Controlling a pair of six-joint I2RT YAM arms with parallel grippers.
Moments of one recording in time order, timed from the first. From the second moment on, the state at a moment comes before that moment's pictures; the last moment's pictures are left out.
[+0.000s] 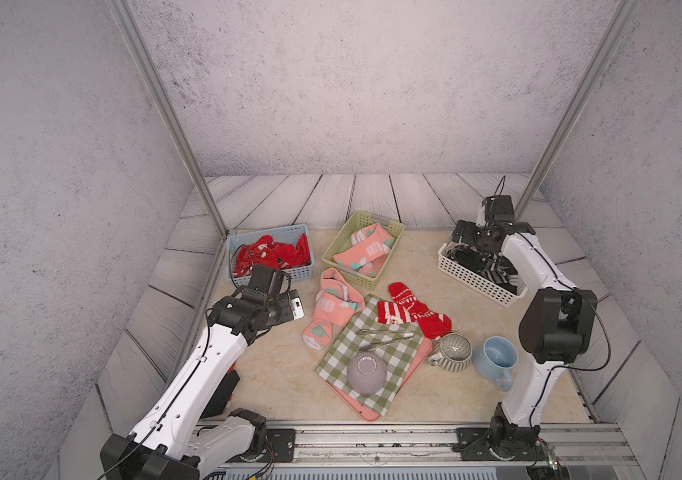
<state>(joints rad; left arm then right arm) -0.34 1.08 1.07 -0.99 -0.18 -0.61 0.04 1.89 1.73 -0.65 -0.06 0.26</state>
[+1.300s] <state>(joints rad) 0.31 1.51 0.90 -0.75 -0.16 -0.62 0.43 1.61 1.46 -0.65 -0.12 0.26</state>
